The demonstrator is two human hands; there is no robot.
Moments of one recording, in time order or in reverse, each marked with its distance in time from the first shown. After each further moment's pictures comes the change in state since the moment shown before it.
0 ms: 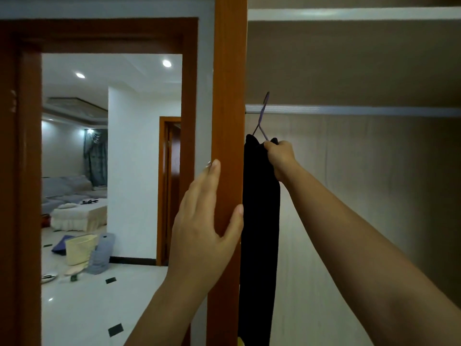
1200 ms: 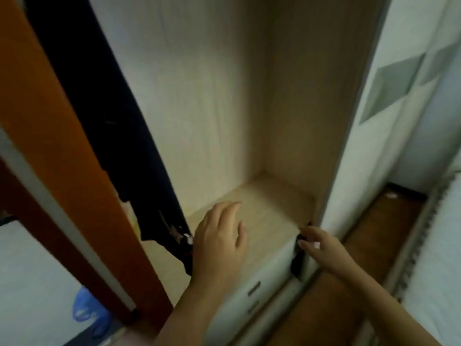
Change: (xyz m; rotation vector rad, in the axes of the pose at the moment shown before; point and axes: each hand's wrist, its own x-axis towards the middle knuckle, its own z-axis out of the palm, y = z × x) left_hand -0.224 0.046 0.078 -0.462 -0.757 -0.039; right_hand -0.421 0.245 -0.226 -0.878 0.308 0.669
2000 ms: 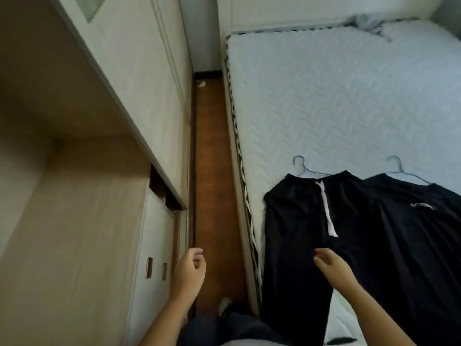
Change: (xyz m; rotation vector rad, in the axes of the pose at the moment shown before) left_hand -0.121 0.009 0.272 -0.258 -1.289 -0.303; right_hand -0.254 0.237 0.046 0.350 0.444 1.224
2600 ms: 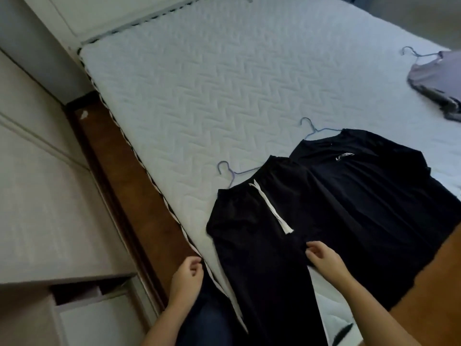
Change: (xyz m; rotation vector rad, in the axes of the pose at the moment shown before) left_hand 0.151 0.129 0.128 0.284 -0.390 0.175; right_hand 0.077 0.056 -0.058 0.370 0.183 0.331
